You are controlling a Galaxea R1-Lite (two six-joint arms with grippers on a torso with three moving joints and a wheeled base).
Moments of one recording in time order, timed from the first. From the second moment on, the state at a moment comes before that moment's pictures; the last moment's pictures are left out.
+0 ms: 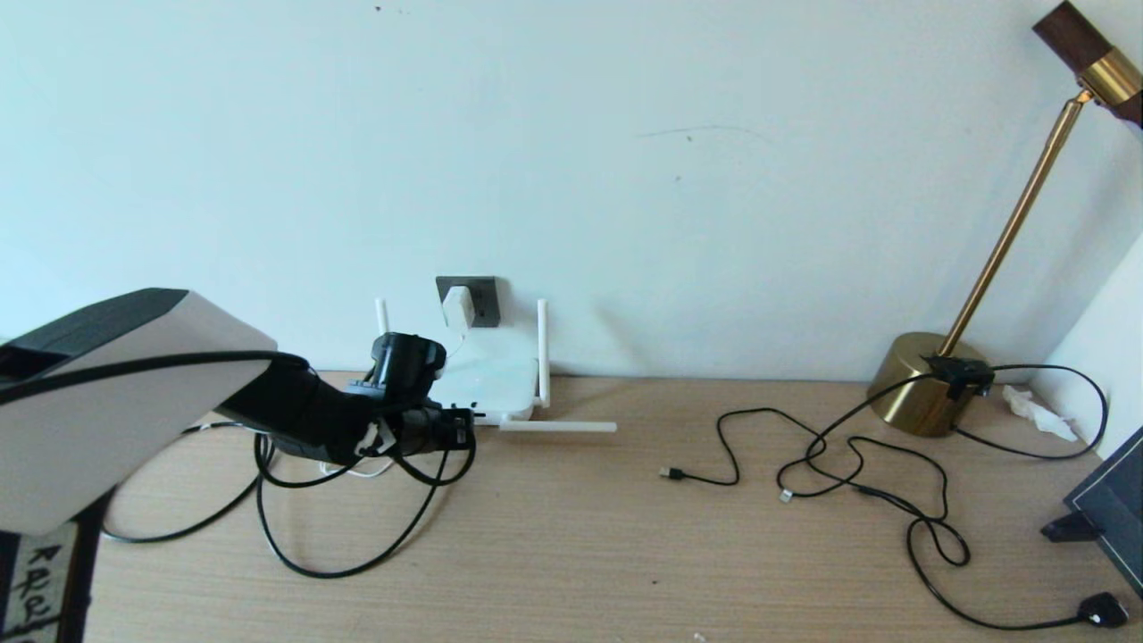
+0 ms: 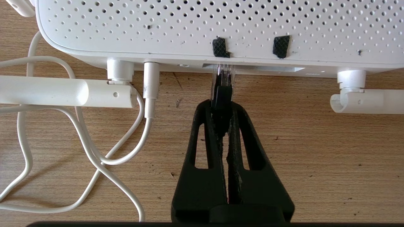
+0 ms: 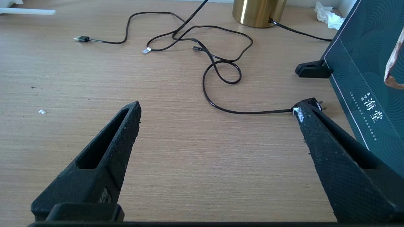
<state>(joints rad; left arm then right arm) -0.27 2.22 -1.21 -0.31 0.16 -0.17 0.00 0.00 -0.08 0.19 -0.02 -0.01</state>
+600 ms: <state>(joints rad) -0.27 2.20 -1.21 -0.29 0.15 -0.18 0.00 0.00 -0.08 0.19 -0.02 -0.01</state>
